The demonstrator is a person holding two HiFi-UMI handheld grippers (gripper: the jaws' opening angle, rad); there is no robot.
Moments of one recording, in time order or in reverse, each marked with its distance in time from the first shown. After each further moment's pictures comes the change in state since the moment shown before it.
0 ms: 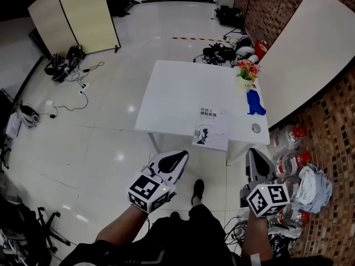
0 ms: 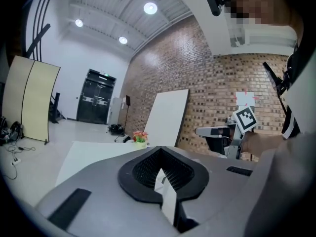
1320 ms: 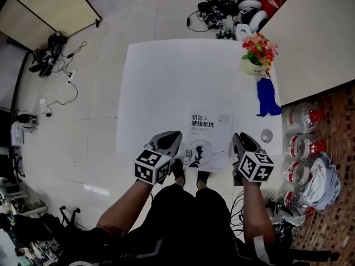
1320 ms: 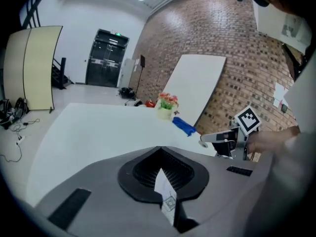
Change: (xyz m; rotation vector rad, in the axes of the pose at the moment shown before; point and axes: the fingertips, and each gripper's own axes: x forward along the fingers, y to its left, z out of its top) left arm 0.251 0.204 -0.121 -0.197 0.423 0.058; right arm 0.270 -0.170 -0.186 0.321 0.487 -0.073
